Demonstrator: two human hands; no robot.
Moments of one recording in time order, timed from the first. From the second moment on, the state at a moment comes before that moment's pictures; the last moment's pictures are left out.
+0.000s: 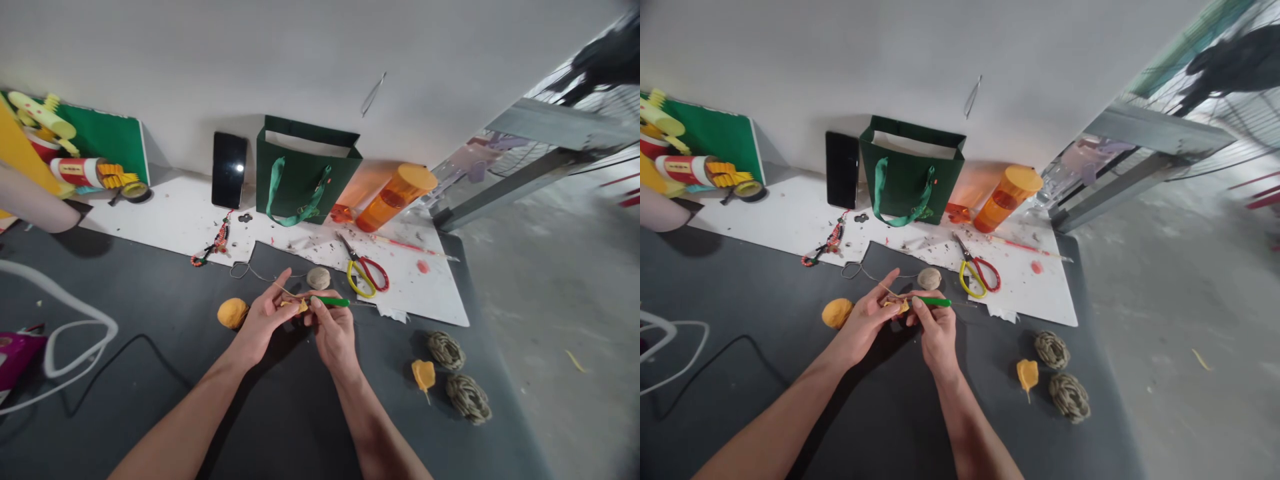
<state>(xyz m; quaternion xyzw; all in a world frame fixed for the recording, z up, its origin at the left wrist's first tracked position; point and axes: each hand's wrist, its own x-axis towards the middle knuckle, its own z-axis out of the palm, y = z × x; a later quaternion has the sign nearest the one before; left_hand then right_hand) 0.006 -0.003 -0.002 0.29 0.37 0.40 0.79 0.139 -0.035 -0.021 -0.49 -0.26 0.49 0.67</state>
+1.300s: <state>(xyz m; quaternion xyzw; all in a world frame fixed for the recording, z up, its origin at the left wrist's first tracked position) 0.009 -0.006 -0.005 0.30 0.36 0.38 0.80 0.138 -0.034 -0.021 -0.50 -0.24 0.50 0.67</state>
